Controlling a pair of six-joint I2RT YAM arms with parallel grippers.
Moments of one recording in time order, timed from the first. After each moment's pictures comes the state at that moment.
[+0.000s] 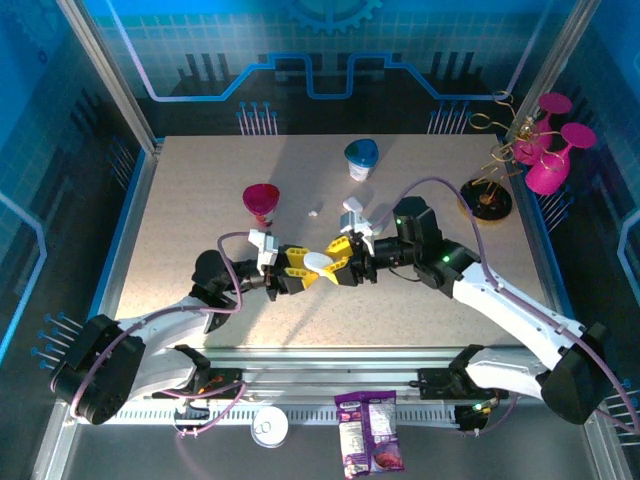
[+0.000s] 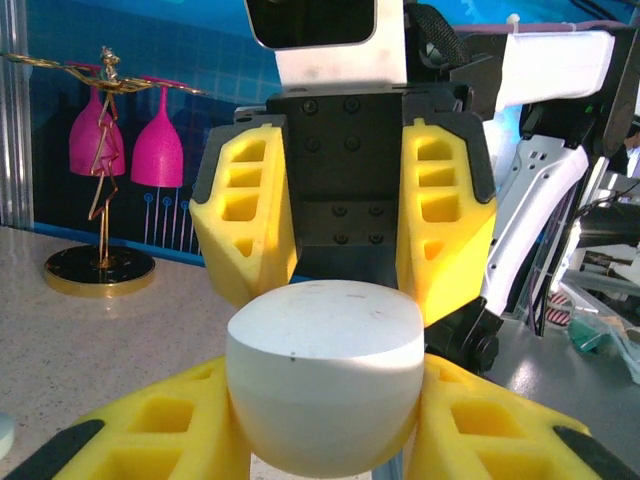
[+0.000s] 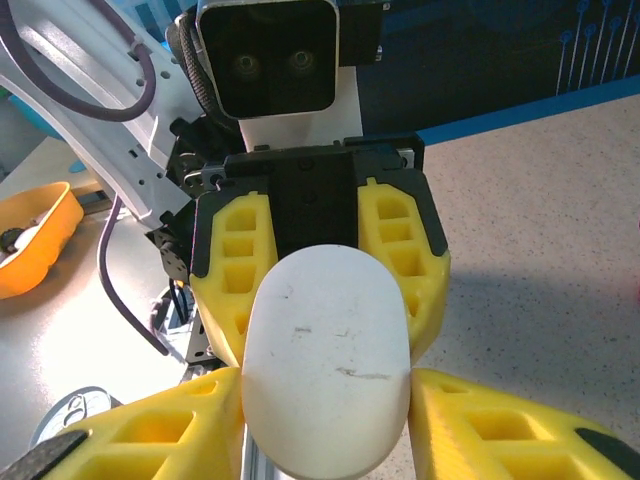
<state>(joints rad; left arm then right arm) -0.49 1.17 0.32 1.12 0.93 -0.40 0.65 1.15 0.91 -0.18 -0.85 -0.10</state>
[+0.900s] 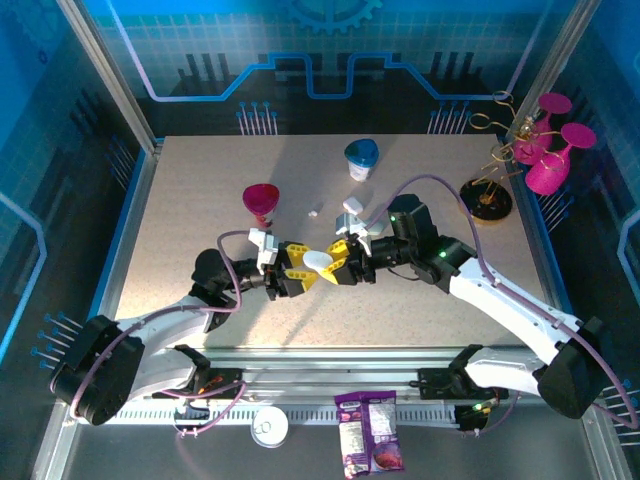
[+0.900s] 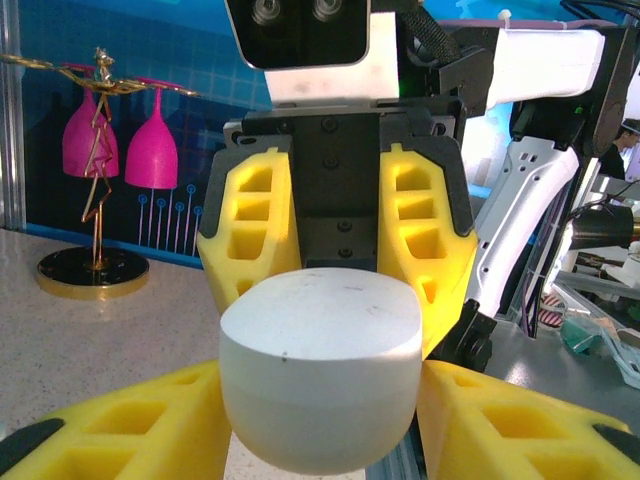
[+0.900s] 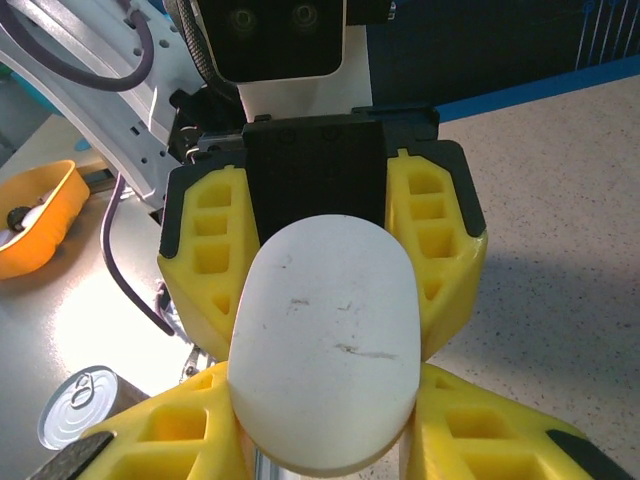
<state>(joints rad) -0.48 1.17 0.33 1.10 0.94 -0.41 0.66 1.18 0.95 -0.28 -0.85 -0.16</state>
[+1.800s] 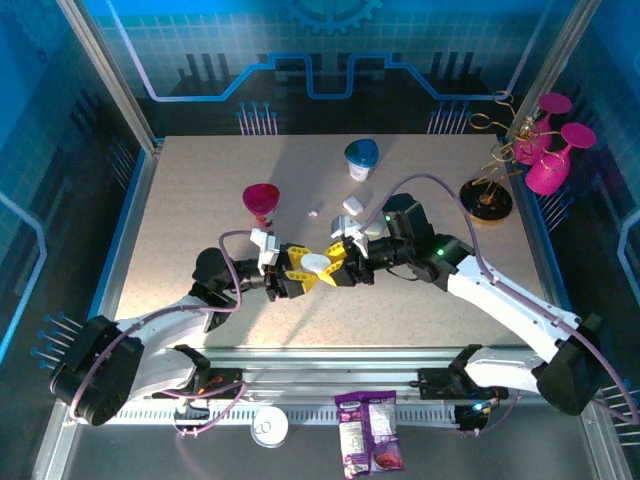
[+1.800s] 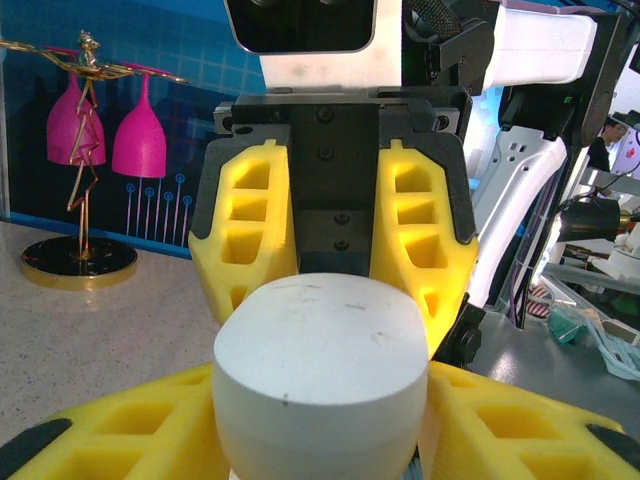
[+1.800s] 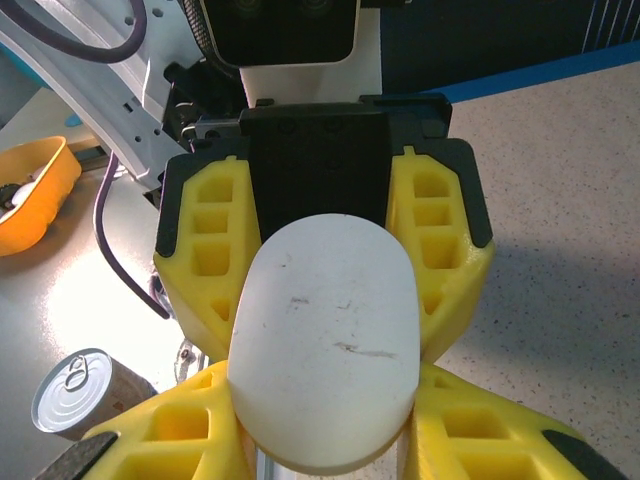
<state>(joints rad) -0.48 1.17 0.34 1.08 0.96 -0.41 0.68 1.20 0.98 -0.35 -0.81 -0.21</state>
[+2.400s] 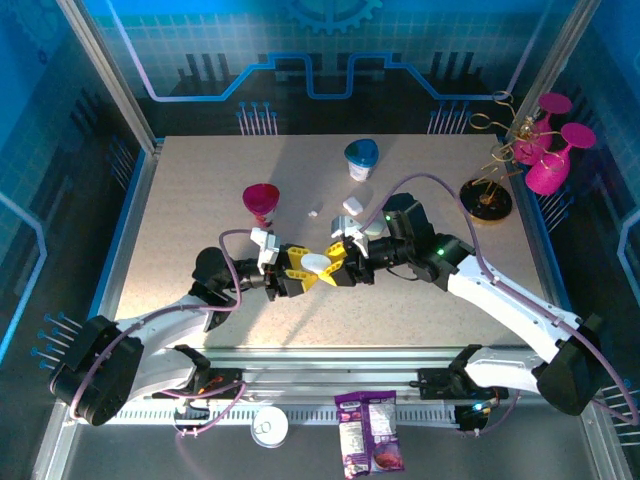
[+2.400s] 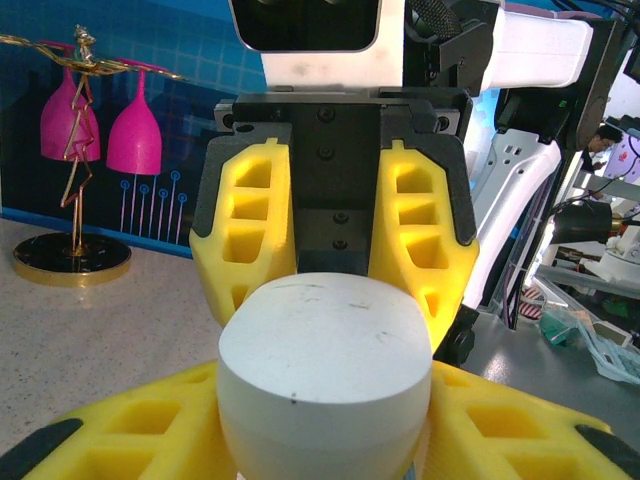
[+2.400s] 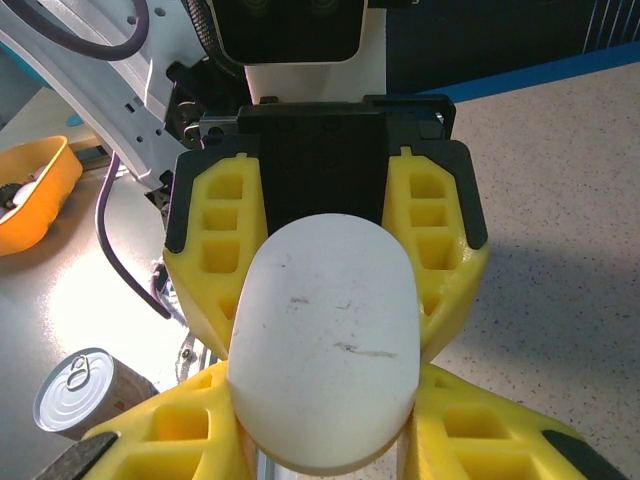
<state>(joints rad) -0.48 1.17 0.35 1.08 0.97 -0.43 0.68 1.20 0.99 -0.35 -0.81 -0.21</state>
